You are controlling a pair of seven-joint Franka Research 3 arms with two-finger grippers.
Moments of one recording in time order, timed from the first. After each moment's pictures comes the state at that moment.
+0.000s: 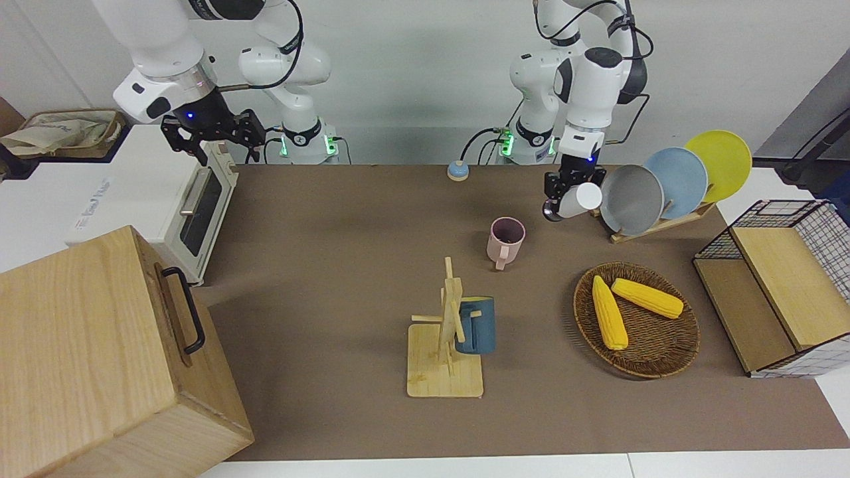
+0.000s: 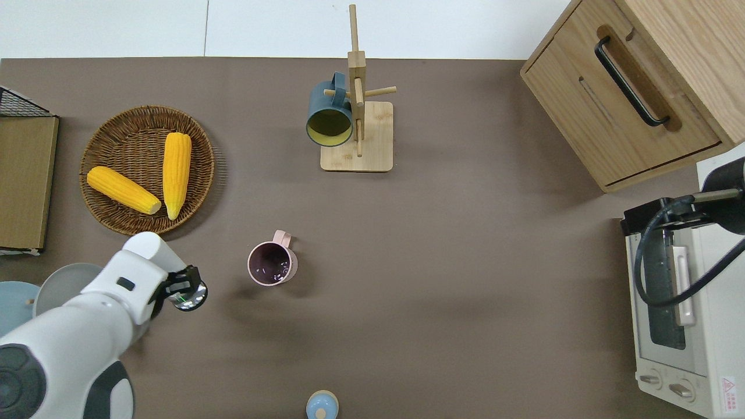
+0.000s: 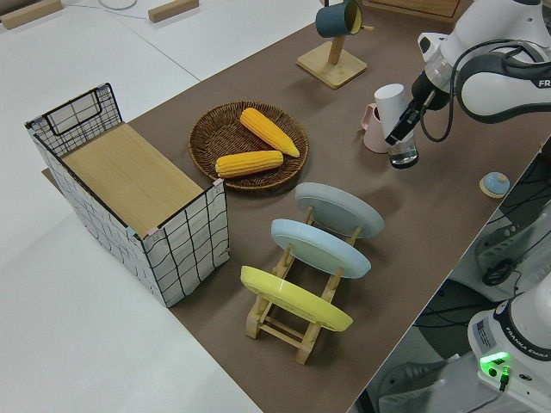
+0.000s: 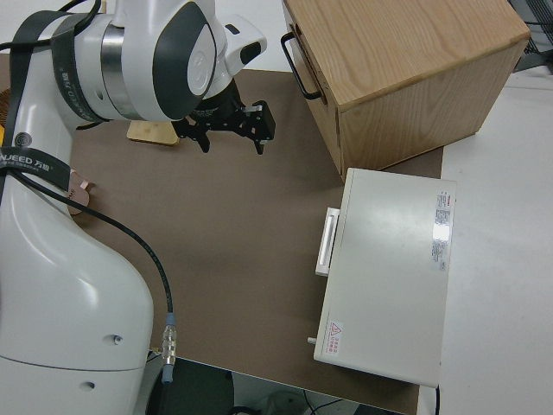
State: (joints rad) left arm 0.20 -0.42 -0.32 -2.54 -0.10 2.44 -0.23; right arm 0.03 0.03 -0.01 -1.47 0.01 1.40 -0.04
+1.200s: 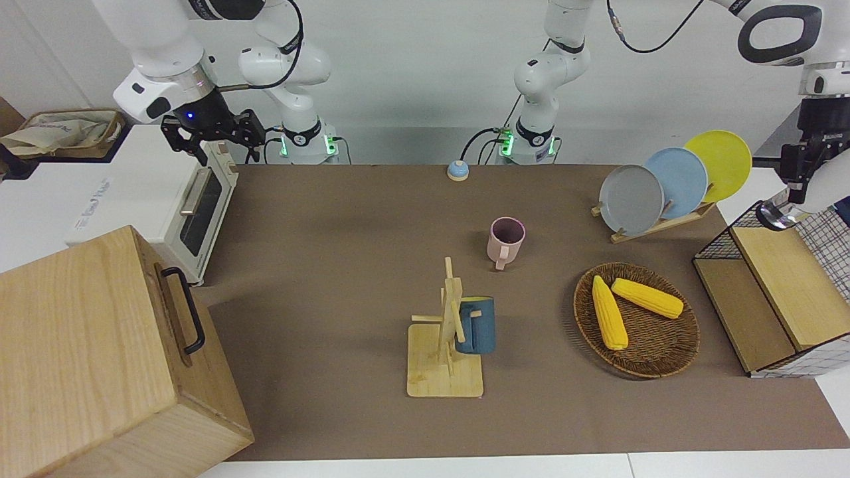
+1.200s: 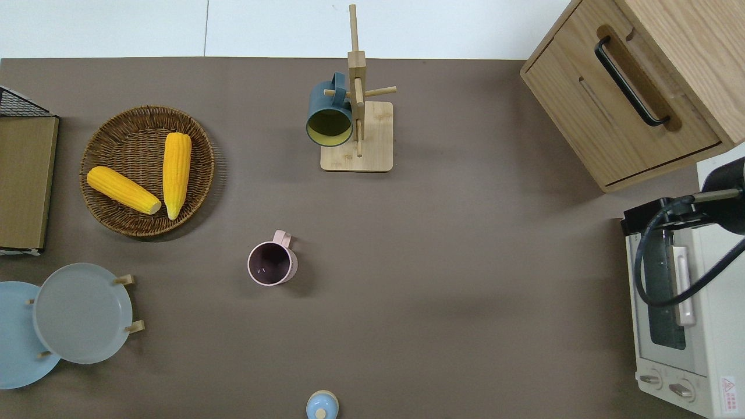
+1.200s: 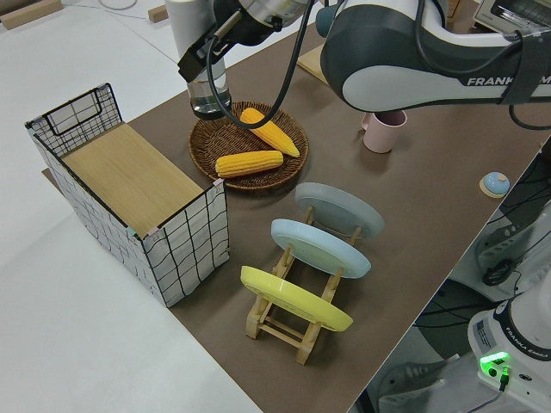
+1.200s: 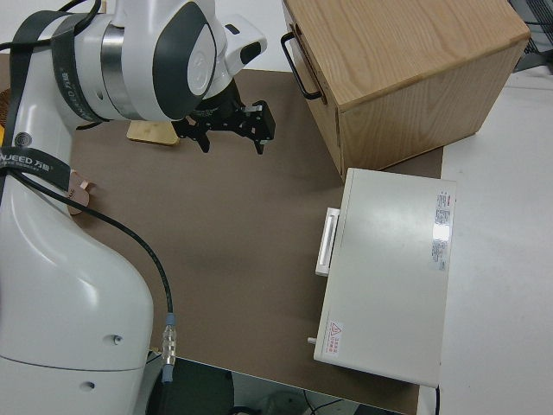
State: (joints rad) left arm 0.52 -0.01 -0.09 -1.75 -0.29 2.34 0.39; right arm 0.03 0.03 -0.01 -1.47 0.01 1.40 -0.04
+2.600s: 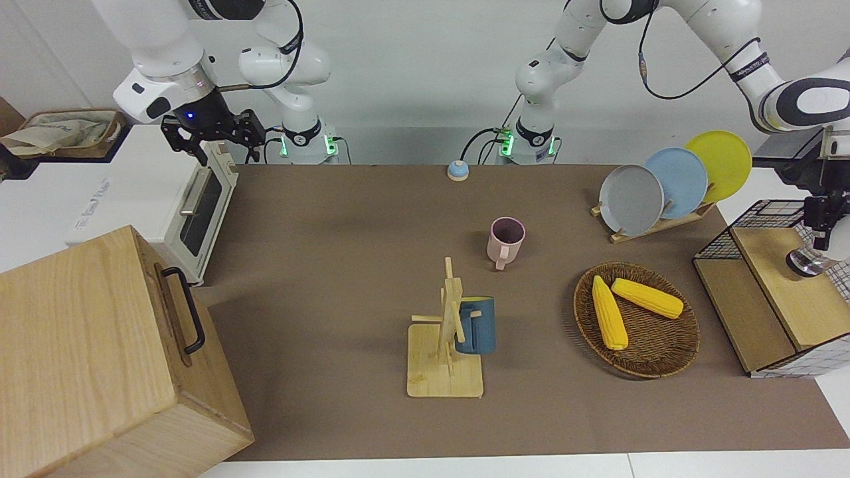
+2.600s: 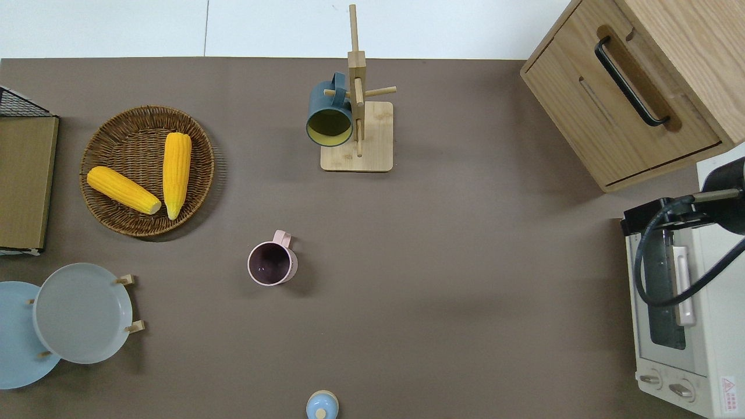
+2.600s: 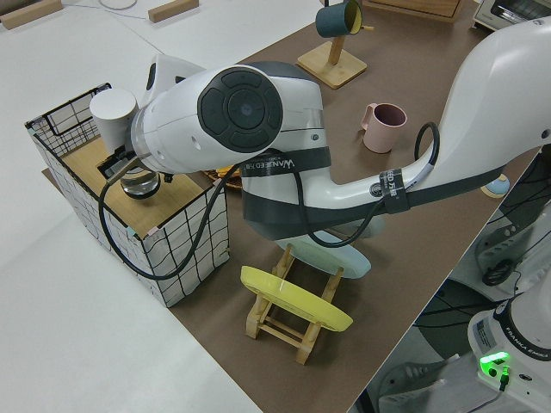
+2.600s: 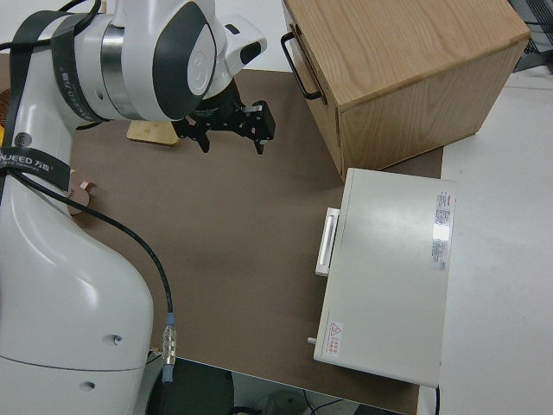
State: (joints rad) left arm 0.58 0.28 0.00 -1.67 -0.76 2.48 1.05; right arm 0.03 0.03 -0.01 -1.47 0.01 1.40 -0.04
